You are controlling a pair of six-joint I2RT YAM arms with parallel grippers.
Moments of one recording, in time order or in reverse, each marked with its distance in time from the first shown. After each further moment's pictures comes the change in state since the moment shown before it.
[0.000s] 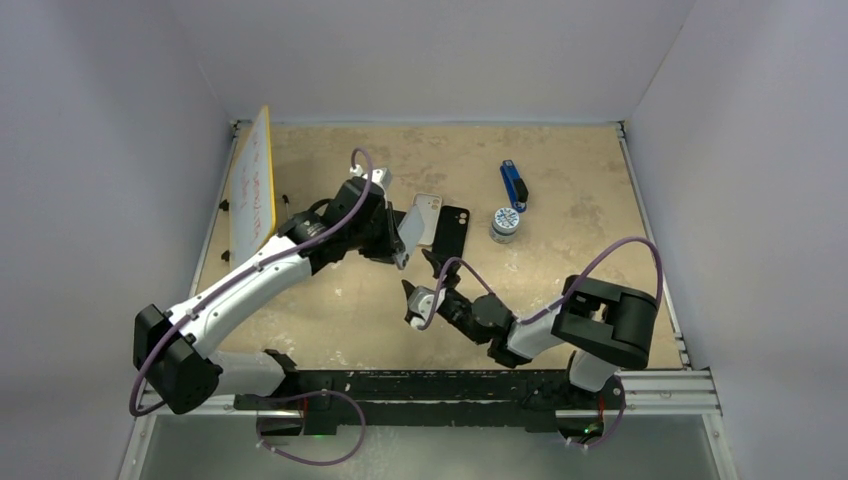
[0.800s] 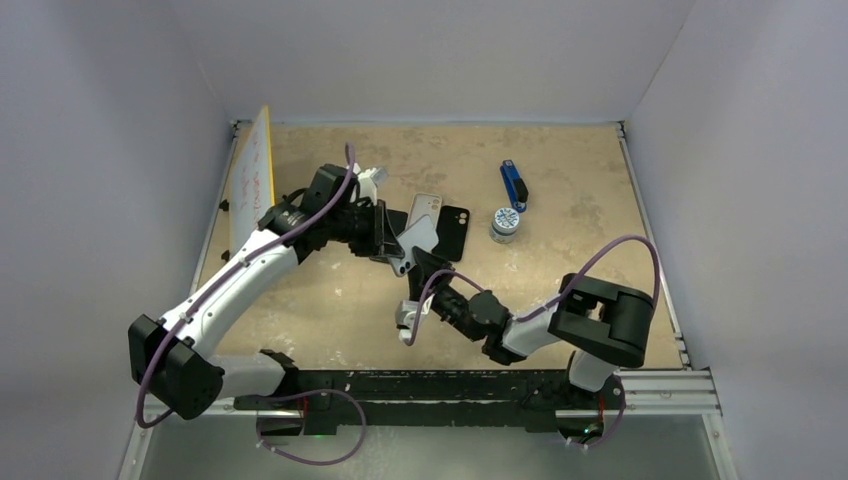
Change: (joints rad) left arm 0.164 -0.020 0.017 -0.047 0.462 0.103; right arm 0.000 0.014 0.042 0.009 -0.032 -0.413
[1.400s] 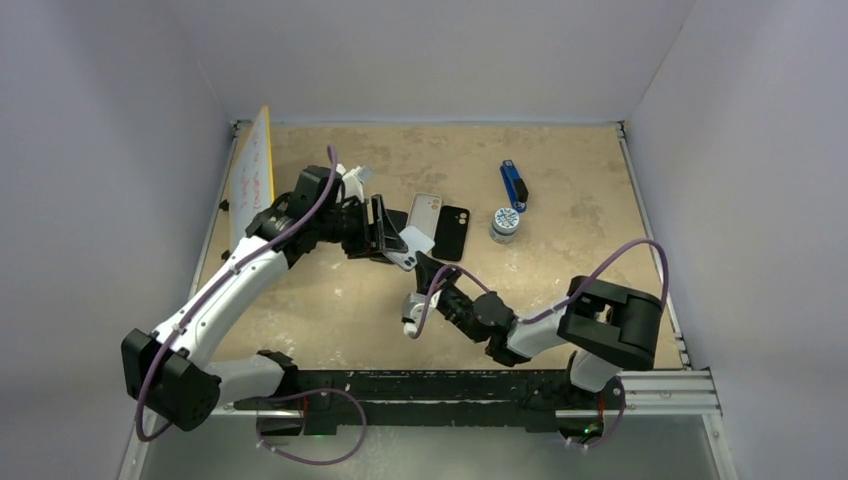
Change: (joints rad) left arm 0.082 -0.031 -0.057 0.028 0.085 -0.082; right arm 0.005 -0.026 -0.003 0.008 0.056 0.069
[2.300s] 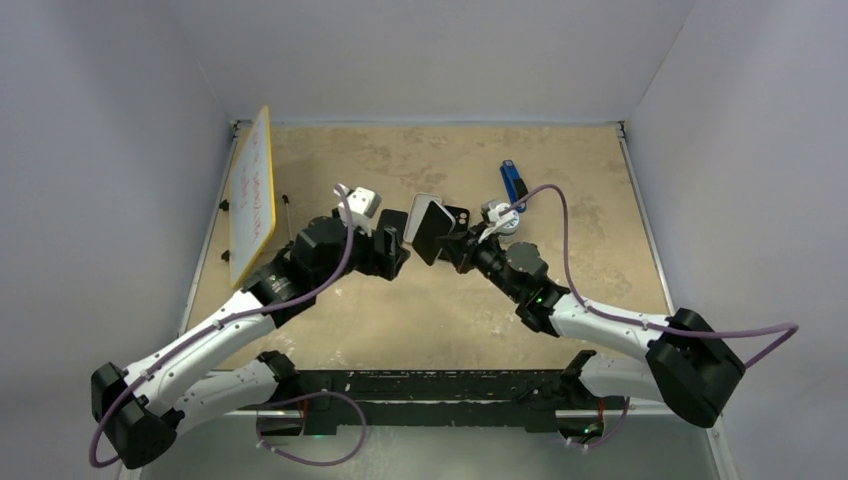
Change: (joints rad) left arm -0.232 -0.317 -0.296 0.379 -0.562 0.324; right arm -0.356 -0.439 0.056 -0.681 -0.234 1.374
